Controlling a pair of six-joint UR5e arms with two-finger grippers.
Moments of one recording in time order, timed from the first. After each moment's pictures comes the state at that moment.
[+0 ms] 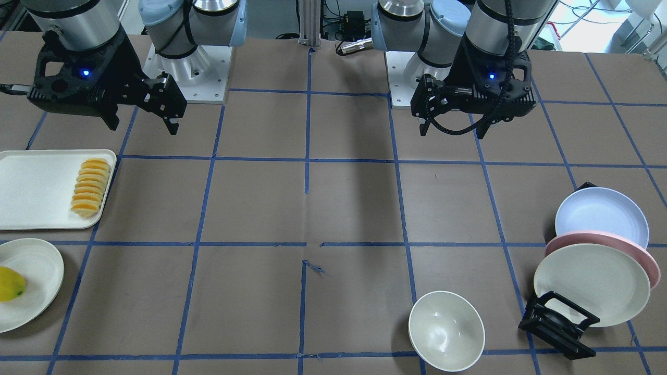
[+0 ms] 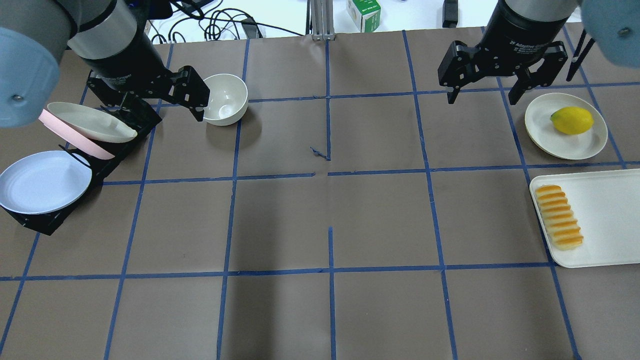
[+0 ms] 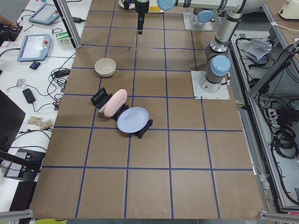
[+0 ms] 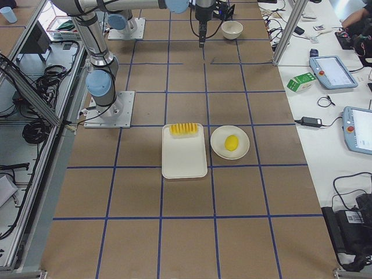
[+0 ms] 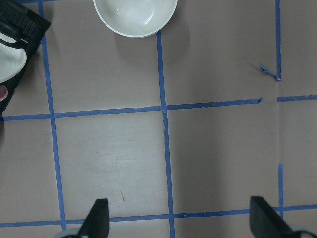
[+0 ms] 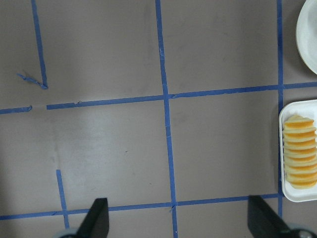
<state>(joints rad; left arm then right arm) -1.59 -1.56 -1.56 -1.54 1.58 0.04 1.56 -1.56 1.50 -1.52 -1.57 0.07</state>
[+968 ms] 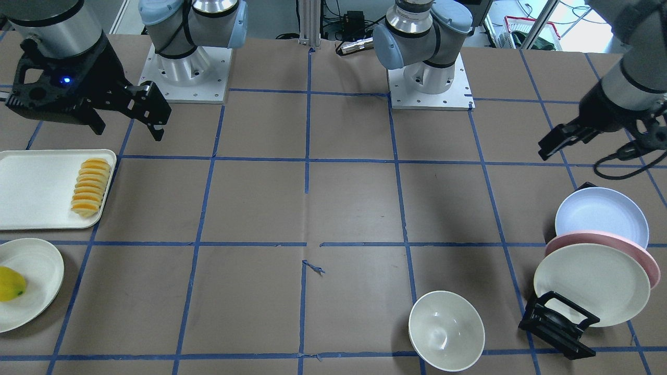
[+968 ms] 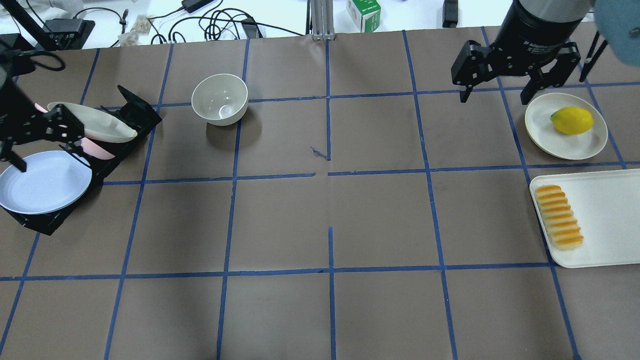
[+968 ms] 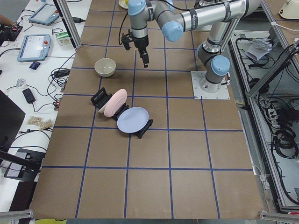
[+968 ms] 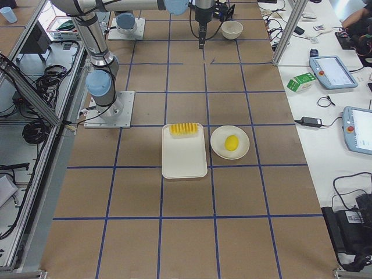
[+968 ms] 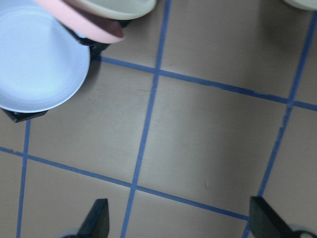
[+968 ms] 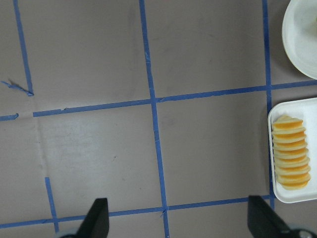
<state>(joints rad) -1.06 -1.59 -1.70 -1.50 1.70 0.07 1.49 -1.55 1.52 -1.54 -1.57 0.02</state>
